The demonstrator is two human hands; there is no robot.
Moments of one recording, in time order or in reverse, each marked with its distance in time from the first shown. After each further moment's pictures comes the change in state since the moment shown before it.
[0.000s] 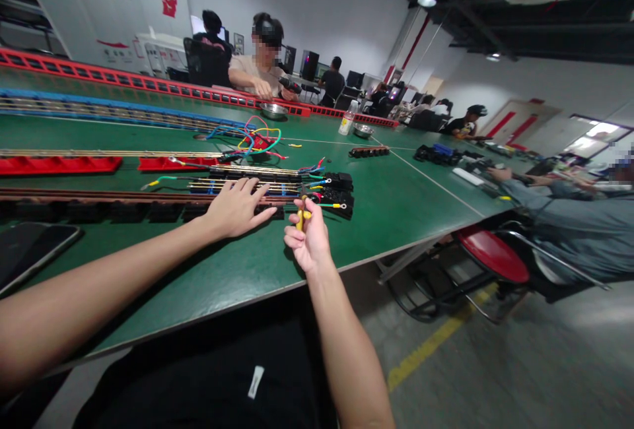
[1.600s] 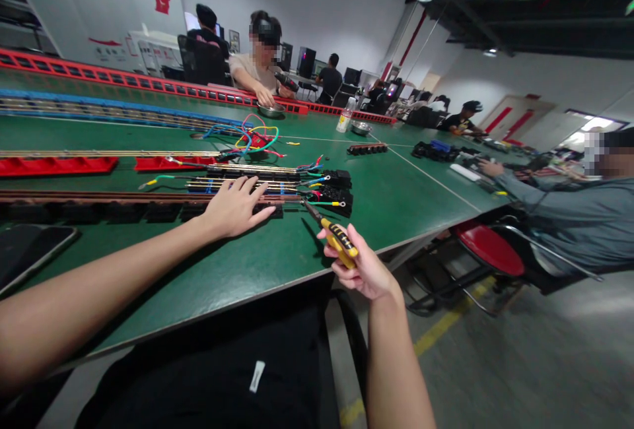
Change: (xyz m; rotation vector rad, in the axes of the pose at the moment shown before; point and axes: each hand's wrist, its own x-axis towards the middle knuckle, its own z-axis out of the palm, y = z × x) left_hand -0.001 0.000 0.000 0.008 -0.024 0.012; right_hand -0.063 -0.053 -0.073 -0.574 -0.101 0.090
